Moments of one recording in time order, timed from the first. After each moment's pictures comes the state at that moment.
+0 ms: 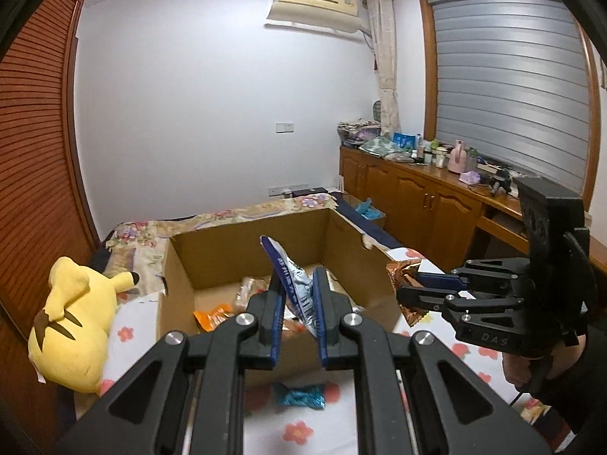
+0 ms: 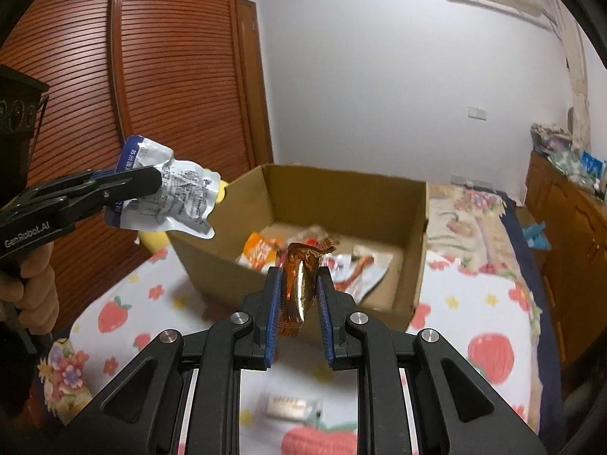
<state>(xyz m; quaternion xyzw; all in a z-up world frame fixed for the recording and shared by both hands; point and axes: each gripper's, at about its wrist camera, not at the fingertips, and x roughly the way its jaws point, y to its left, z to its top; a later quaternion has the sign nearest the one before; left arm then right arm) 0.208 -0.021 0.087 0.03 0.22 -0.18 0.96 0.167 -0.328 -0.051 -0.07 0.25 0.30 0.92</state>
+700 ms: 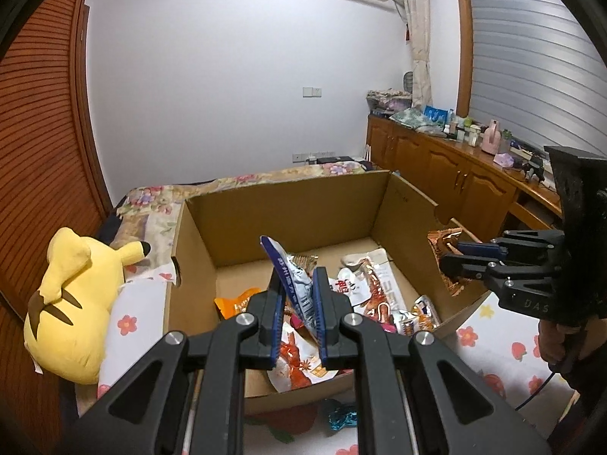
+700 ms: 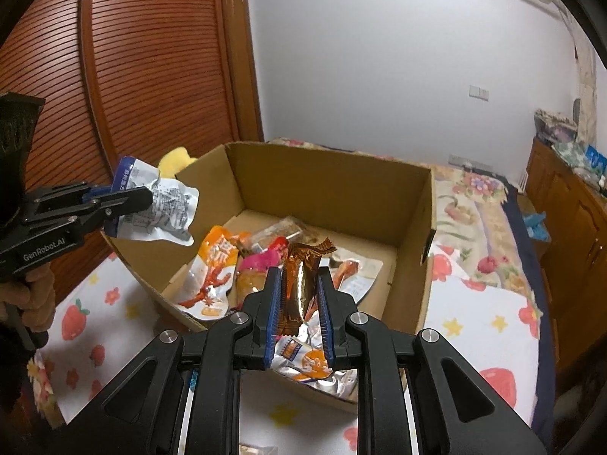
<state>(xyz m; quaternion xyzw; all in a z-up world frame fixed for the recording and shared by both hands) 0.290 -0.004 0.031 0.02 0.28 -0.14 0.95 0.247 -0.313 -0.074 -0.09 0.30 0.28 0.91</state>
